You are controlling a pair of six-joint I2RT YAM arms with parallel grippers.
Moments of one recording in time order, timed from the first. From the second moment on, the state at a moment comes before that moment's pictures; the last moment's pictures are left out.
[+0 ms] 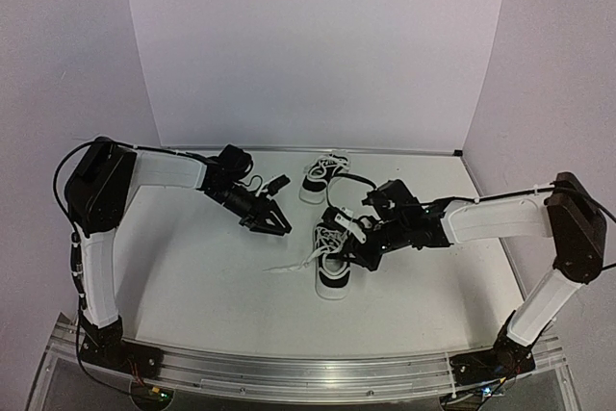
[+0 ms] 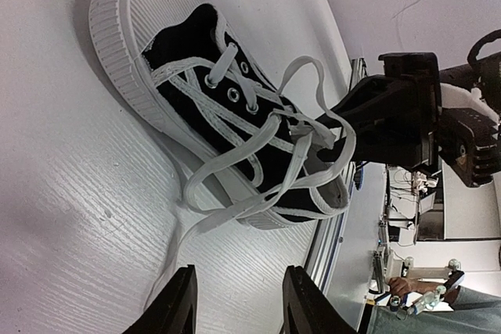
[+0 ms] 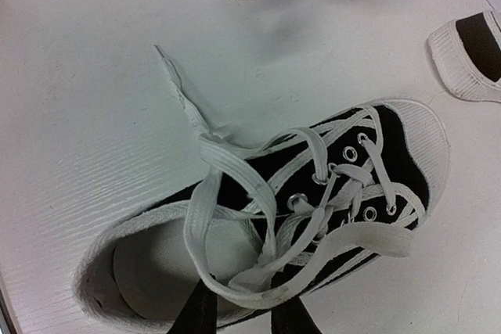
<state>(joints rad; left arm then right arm) -0.56 2.04 1.40 -0.45 0.99 -0.14 0.80 1.65 0.94 -0.14 -0.22 -0.31</state>
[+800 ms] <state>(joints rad) -0.59 1.97 1.29 -0.47 0.73 0.11 0.80 1.55 0.94 -0.15 -0.18 -0.24</state>
